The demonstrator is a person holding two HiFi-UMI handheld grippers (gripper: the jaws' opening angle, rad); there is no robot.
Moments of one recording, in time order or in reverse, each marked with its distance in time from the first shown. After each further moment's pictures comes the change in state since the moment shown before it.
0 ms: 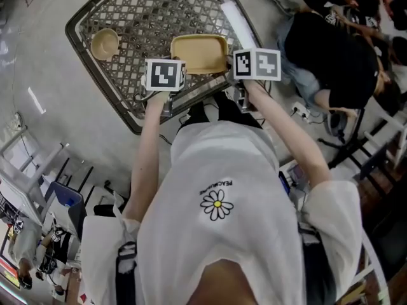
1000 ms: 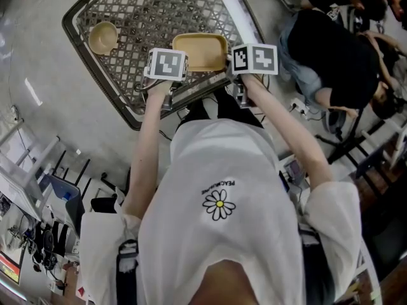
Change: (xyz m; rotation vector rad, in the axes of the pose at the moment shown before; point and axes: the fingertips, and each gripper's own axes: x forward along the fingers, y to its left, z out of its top) left arm 0.028 0.002 -0.015 -0.004 0.096 -0.029; right arm 0.025 -0.009 -0.014 0.012 0.090 -0.021
